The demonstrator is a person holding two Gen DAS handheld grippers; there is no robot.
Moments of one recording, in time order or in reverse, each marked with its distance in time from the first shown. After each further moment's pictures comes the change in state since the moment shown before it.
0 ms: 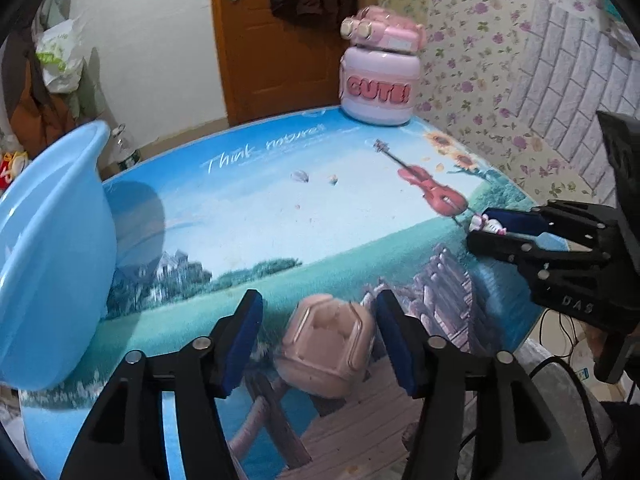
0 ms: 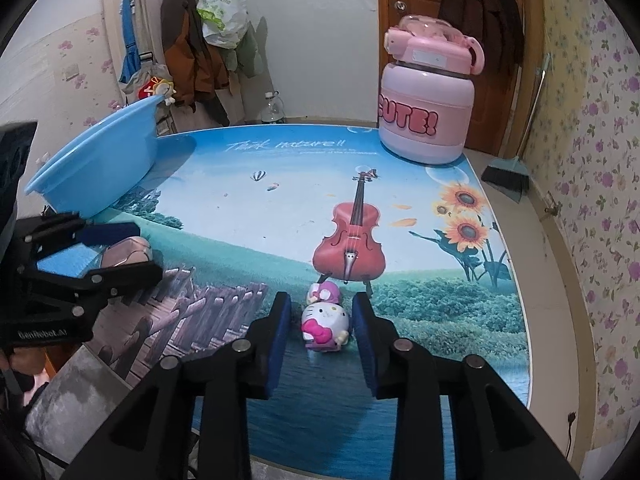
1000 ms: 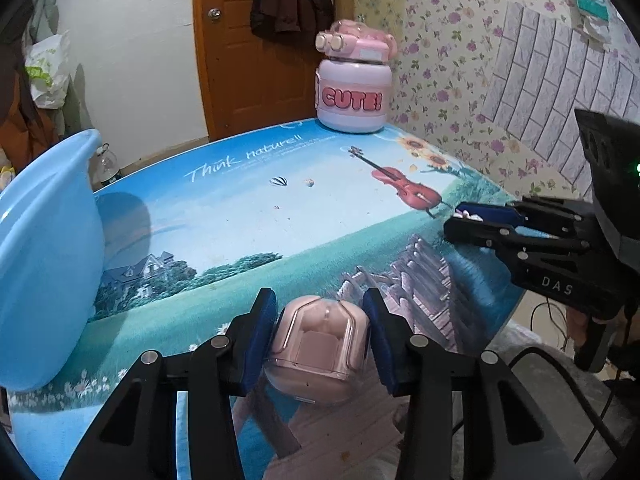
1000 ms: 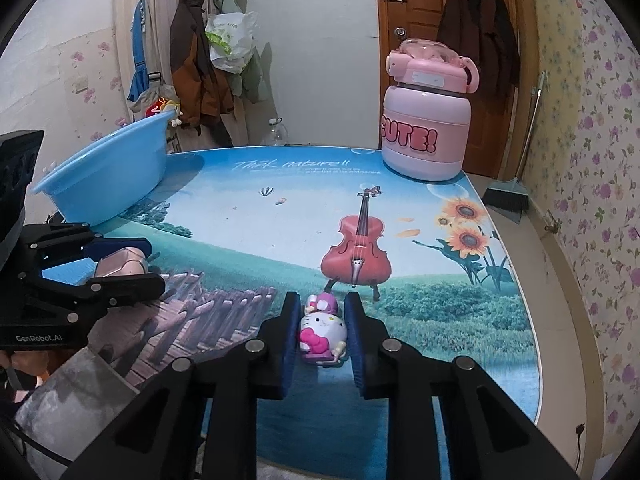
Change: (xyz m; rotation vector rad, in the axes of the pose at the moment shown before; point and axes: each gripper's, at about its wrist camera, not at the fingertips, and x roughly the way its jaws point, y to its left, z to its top) left arm -0.007 -0.004 -0.014 0.026 -0.066 -0.053; right arm -0.007 0.006 -0.014 0.006 -0.110 0.004
